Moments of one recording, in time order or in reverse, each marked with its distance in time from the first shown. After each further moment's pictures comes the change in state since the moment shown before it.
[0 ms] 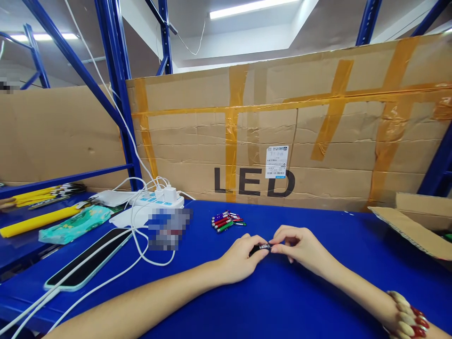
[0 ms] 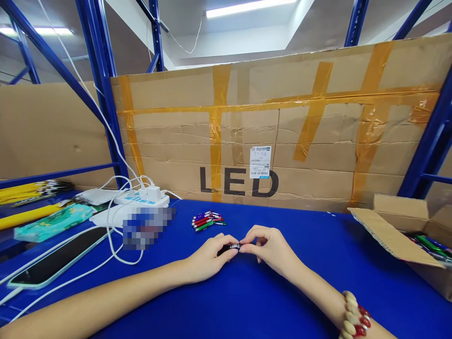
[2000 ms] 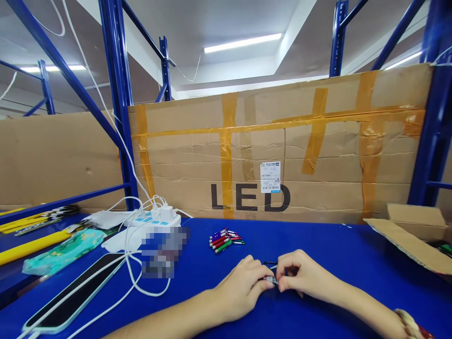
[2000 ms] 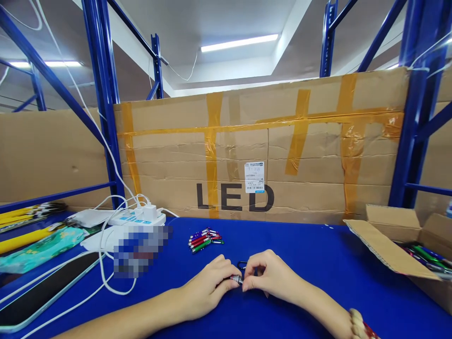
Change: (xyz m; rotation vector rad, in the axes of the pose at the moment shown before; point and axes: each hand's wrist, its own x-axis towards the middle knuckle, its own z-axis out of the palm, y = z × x) left_hand -0.006 0.003 -0.001 0.241 -0.094 0.200; right_hand -0.003 -0.001 -0.003 -0.035 -0.220 0.116
